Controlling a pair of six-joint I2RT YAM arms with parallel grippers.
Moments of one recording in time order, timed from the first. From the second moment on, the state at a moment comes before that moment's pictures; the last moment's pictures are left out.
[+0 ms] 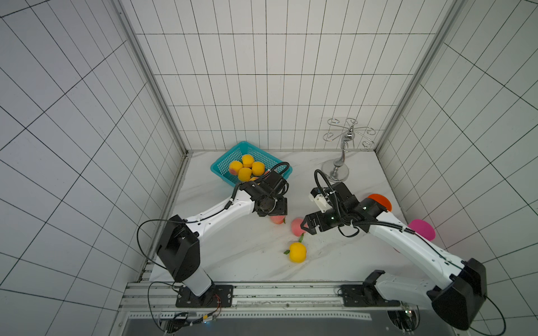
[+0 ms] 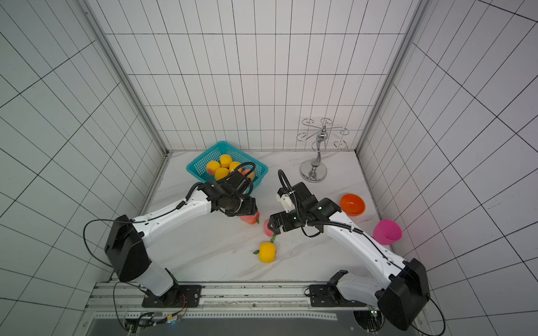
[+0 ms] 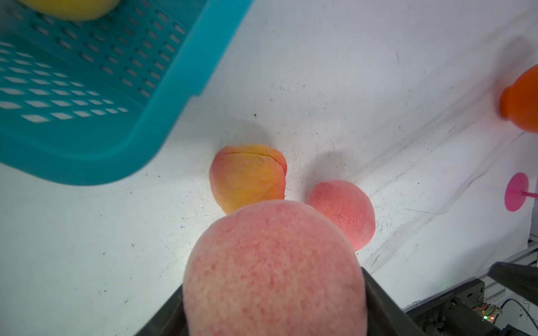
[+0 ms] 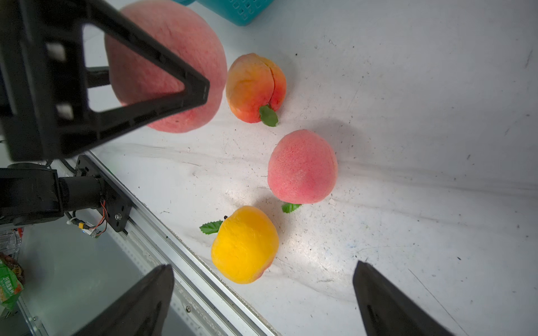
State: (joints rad) left arm -0.71 1.62 1.38 -0.88 0.07 -0.69; right arm 0.64 1.21 1.04 -0.84 -0.29 0.27
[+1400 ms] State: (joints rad) left arm -0.29 2.01 1.96 -0.88 0.23 -0.48; right arm 0.50 1.50 1.47 -0.97 -0.29 0.22
